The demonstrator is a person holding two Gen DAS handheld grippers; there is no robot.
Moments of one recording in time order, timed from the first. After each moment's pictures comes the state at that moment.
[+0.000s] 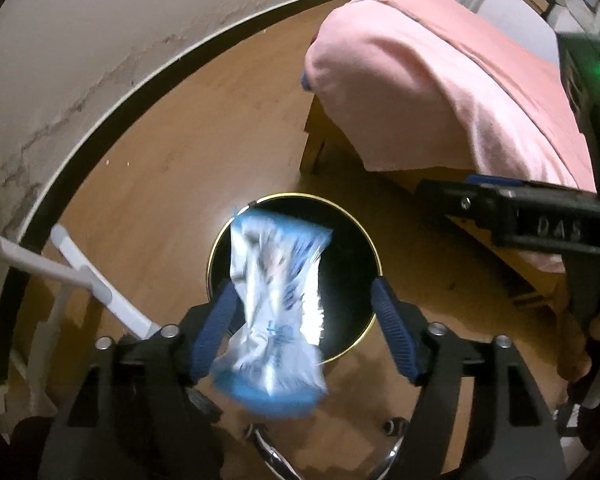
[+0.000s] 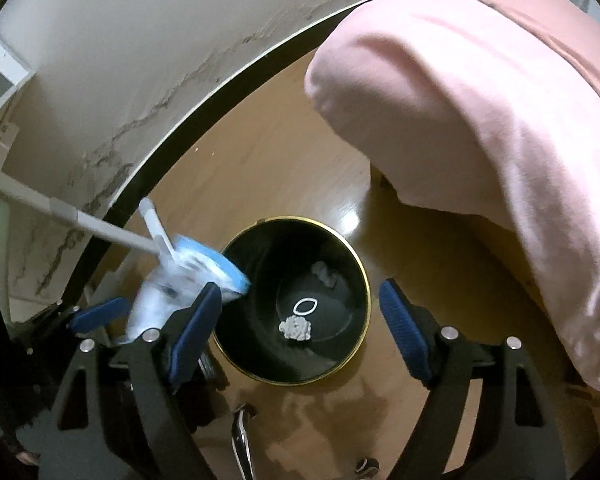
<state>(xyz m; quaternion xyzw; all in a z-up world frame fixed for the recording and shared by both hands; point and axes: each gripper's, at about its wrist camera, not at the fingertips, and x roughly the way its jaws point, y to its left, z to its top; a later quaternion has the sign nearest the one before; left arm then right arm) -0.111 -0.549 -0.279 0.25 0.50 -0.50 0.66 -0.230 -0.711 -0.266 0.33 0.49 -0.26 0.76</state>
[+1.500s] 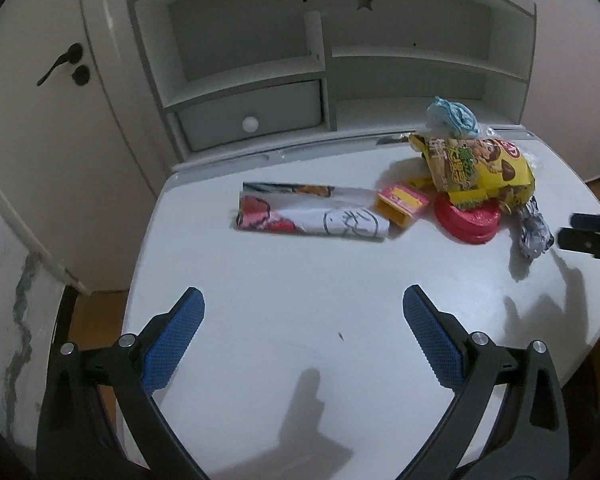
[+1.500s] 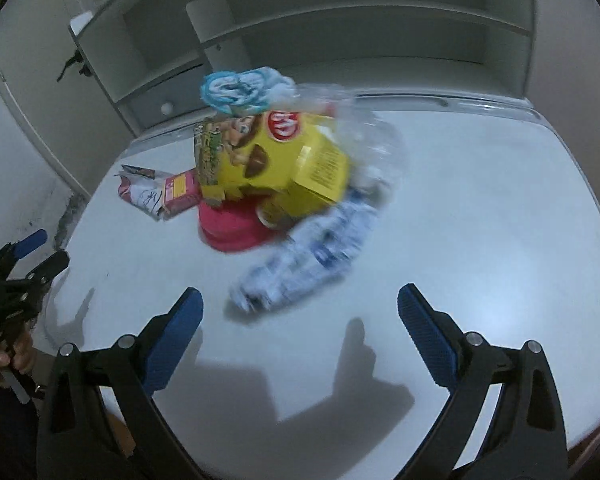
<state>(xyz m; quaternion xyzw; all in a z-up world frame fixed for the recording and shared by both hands) 0.100 0.084 -0.012 0.10 0.39 -0.09 0.91 0.095 -0.234 -0.033 0.09 0.47 0.08 0.87</state>
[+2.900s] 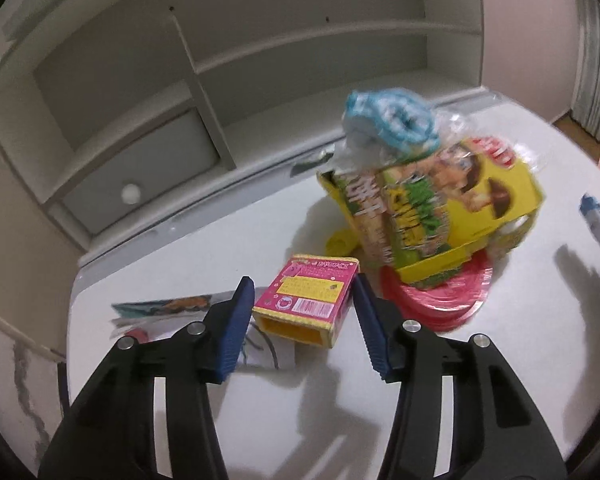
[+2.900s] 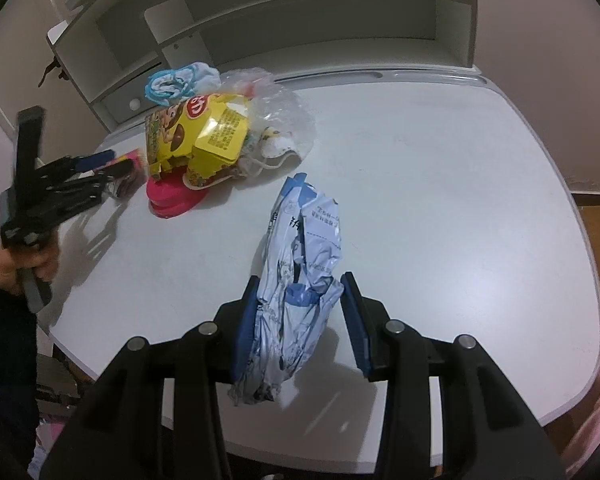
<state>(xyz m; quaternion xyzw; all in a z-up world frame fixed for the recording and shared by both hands) 0.179 -0.026 -0.036 0.19 0.37 -0.18 0.89 0.050 -0.305 -0.038 0.09 0.49 0.05 0.87</state>
